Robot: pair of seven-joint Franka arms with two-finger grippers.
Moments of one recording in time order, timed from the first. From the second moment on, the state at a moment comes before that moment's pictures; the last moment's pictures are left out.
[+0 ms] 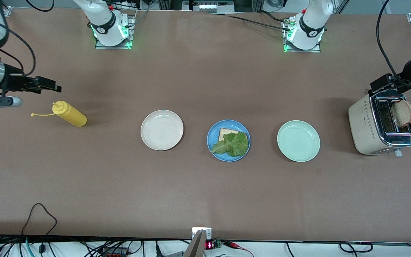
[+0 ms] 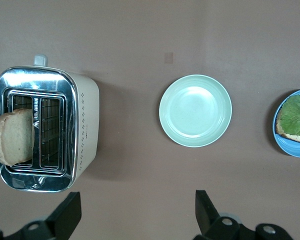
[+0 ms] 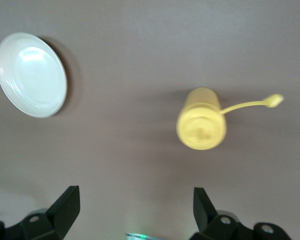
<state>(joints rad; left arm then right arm) 0.13 -0.04 -0.05 -1.75 -0.02 1.67 -0.05 -0.27 -0.01 0.06 -1.97 0.18 1.72 -0.30</state>
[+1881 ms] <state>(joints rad) 0.12 -0.04 -0.06 -1.75 -0.02 1.67 -0.05 -0.70 0.33 0.06 -2.15 0.74 2.00 -2.24</state>
